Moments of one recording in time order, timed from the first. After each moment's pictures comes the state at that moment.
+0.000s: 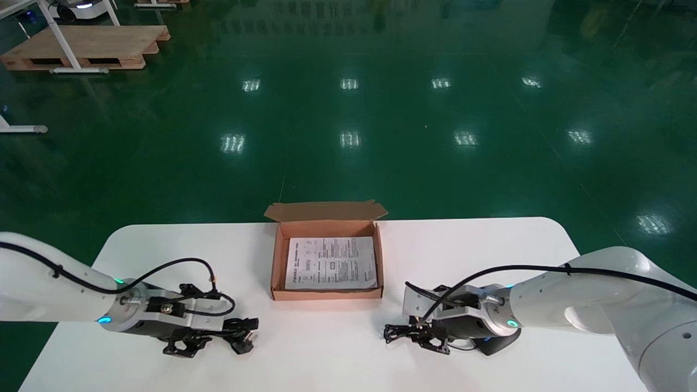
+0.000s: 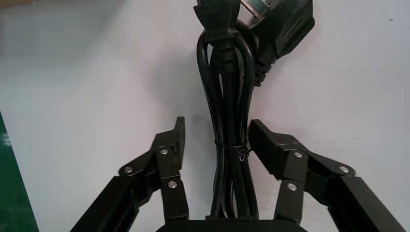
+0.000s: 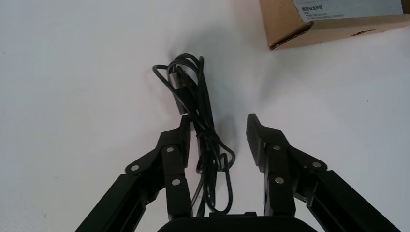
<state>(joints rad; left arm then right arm) -1.54 1.13 0.75 -0.48 2.06 1.06 0.22 1.61 -1.33 -0.72 0.14 -1.79 -0.97 -0.33</state>
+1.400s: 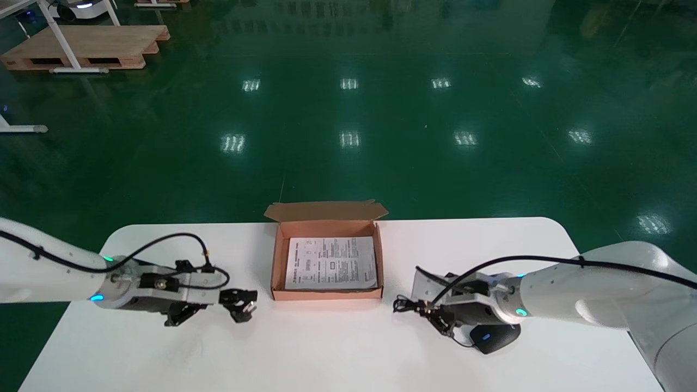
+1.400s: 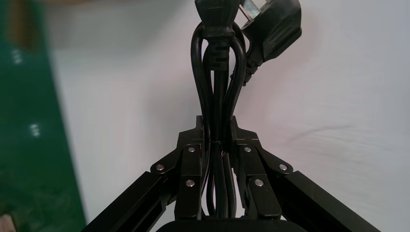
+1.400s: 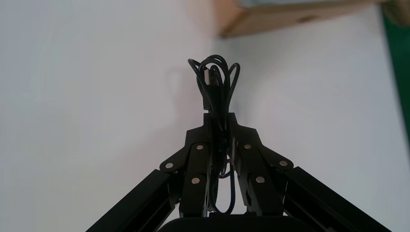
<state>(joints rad) -1.60 1.10 0.72 -0.53 2.04 1.04 0.19 1.65 -1.27 -0.70 0.15 -1.77 -0.92 -0.30</state>
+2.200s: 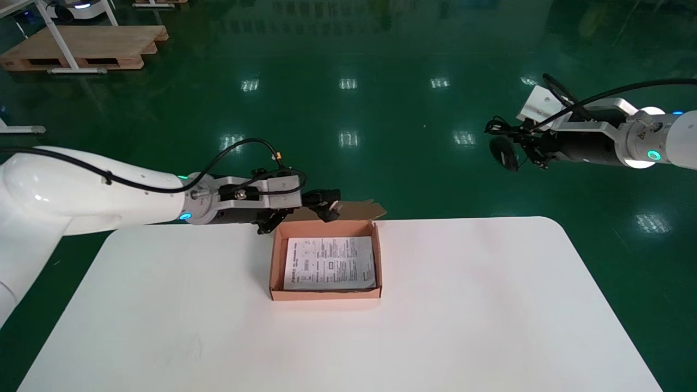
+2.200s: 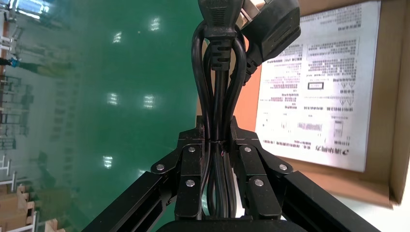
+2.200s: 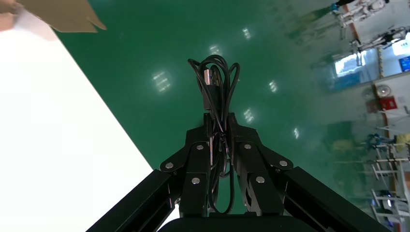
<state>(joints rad) -1.71 1.29 0.64 -0.45 1.93 0.86 0.21 1.95 -1.10 -0.64 0.20 -1.73 -0.79 -0.28</state>
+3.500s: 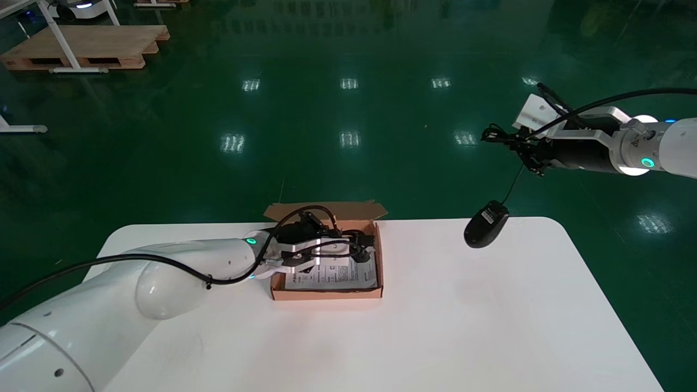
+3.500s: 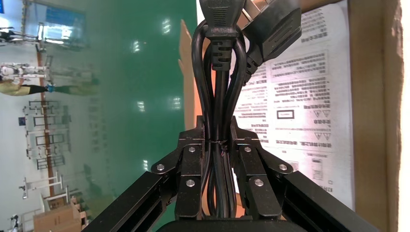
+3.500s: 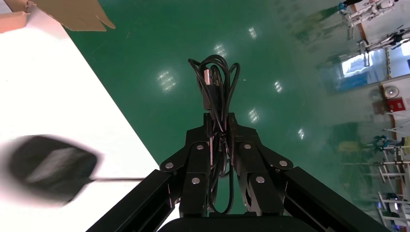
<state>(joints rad) -1.53 1.37 1.03 -0.60 1.95 0.47 0.04 1.94 -1.10 -0.64 0.19 -1.73 -0.79 -0.28</state>
